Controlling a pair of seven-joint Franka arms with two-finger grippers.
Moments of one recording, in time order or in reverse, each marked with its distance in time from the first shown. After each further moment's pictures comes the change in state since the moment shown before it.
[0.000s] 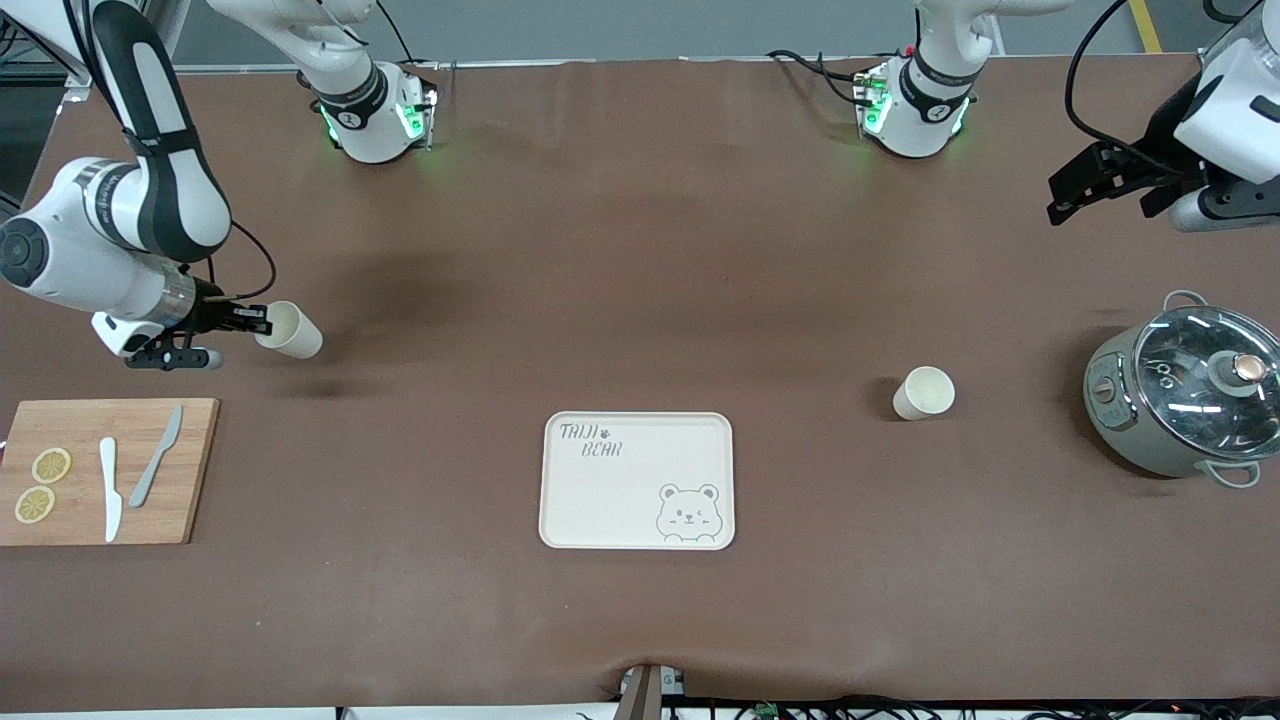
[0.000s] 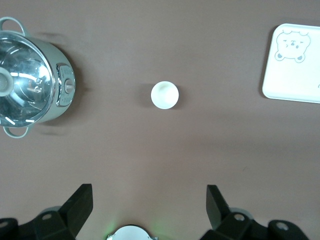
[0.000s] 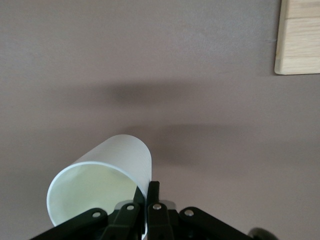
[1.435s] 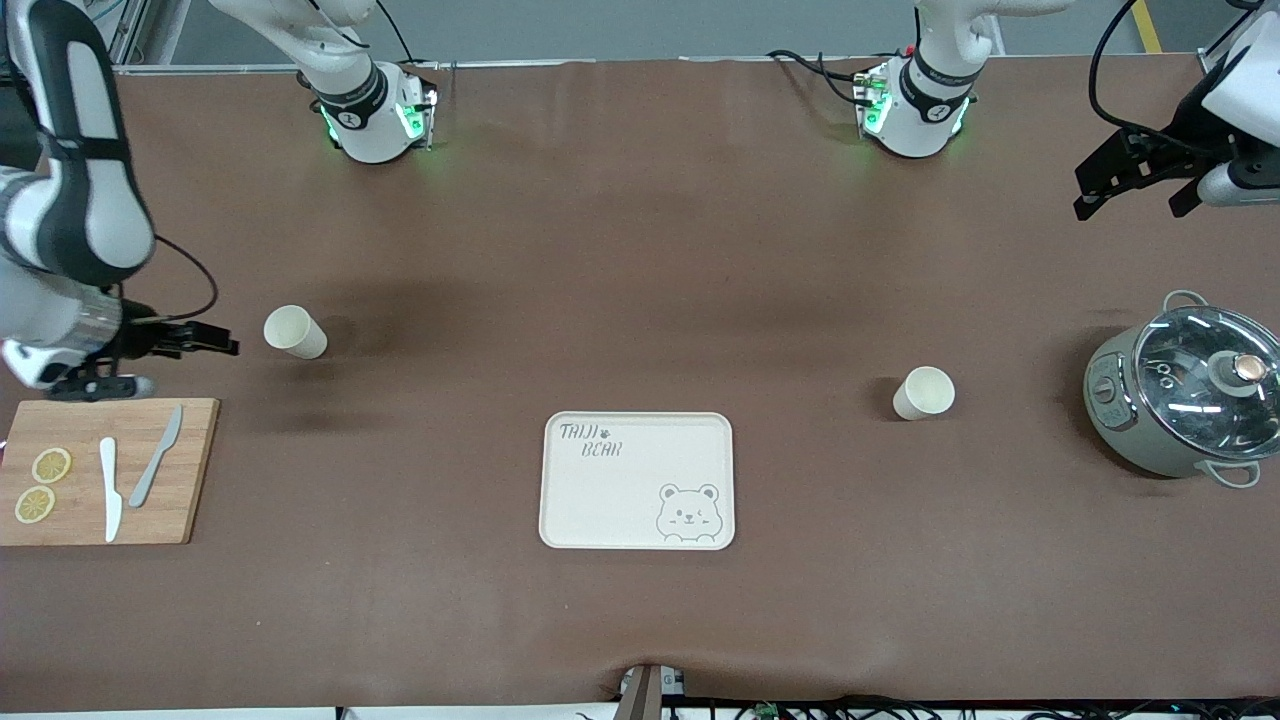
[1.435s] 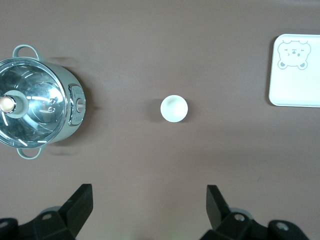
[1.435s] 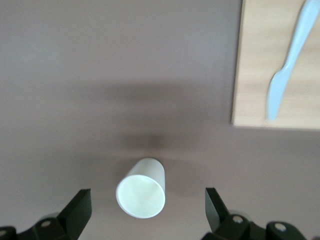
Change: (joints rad) left arm -0.014 -0.091 0.047 -0.123 0.025 0.126 0.102; right arm -0.049 0.071 0.022 0.455 -0.001 -0.353 -0.060
